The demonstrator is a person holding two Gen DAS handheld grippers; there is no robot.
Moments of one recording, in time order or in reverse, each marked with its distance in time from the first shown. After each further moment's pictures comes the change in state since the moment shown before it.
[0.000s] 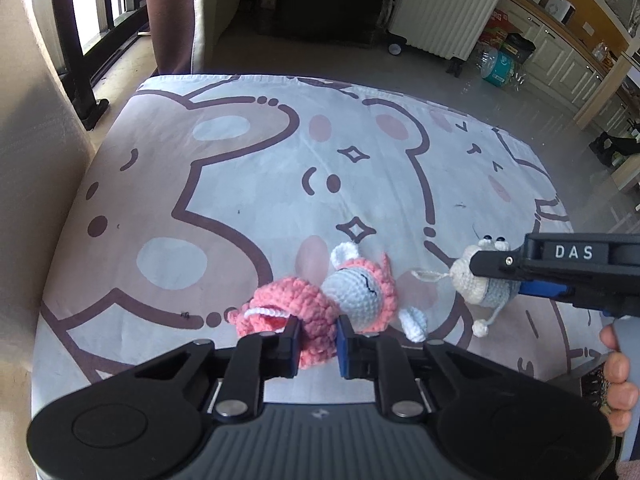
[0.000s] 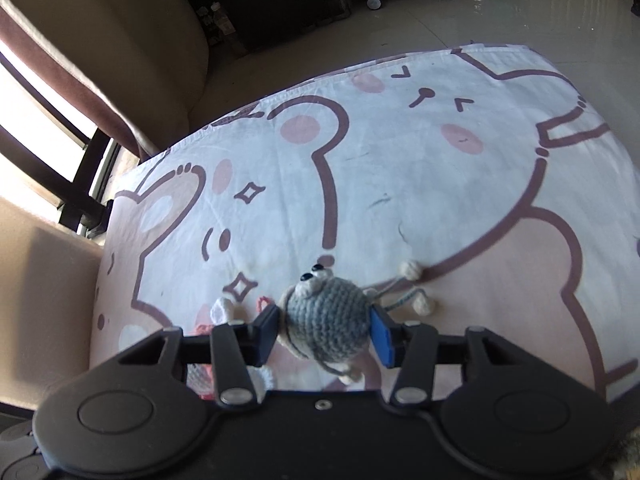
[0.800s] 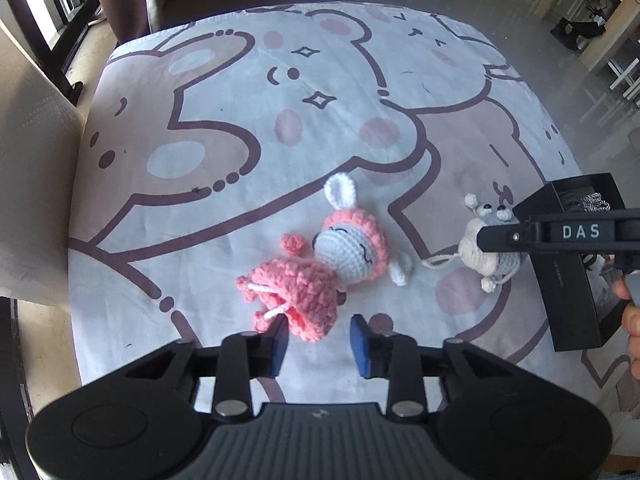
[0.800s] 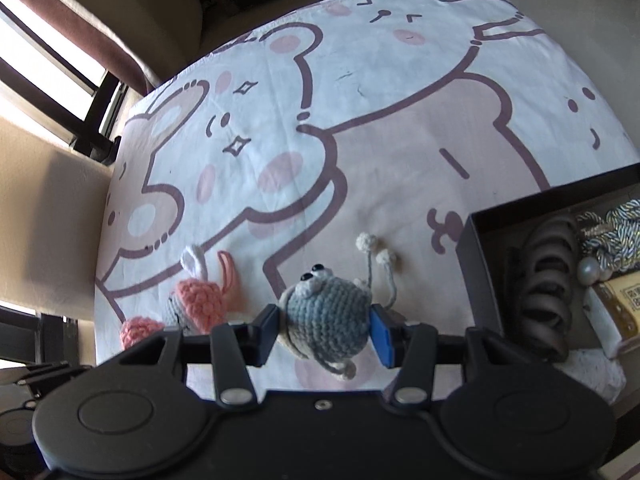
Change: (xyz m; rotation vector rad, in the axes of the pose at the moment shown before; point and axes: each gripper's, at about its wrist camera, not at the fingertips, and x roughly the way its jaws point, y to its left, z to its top) left arm -0.057 0.001 -0.075 0.246 0.198 -0.002; right arm -0.061 -0.013 -0.113 0.027 0.112 -0.013
